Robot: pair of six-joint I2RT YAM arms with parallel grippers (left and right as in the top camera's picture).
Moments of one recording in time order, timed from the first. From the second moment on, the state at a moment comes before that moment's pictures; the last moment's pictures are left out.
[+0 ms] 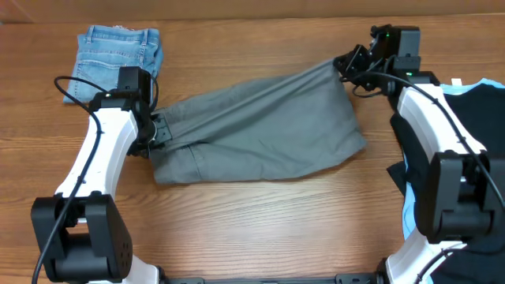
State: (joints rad) left arm 0.03 1.72 1.27 -0.98 -0.08 -0.38; right arm -0.01 1.91 1.42 -0.26 -0.49 0.60
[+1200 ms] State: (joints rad) left arm 0.04 1.73 1.22 -0.99 0.01 -0.27; right arm -0.08 2.00 1.42 -0.87 -0.12 0.47
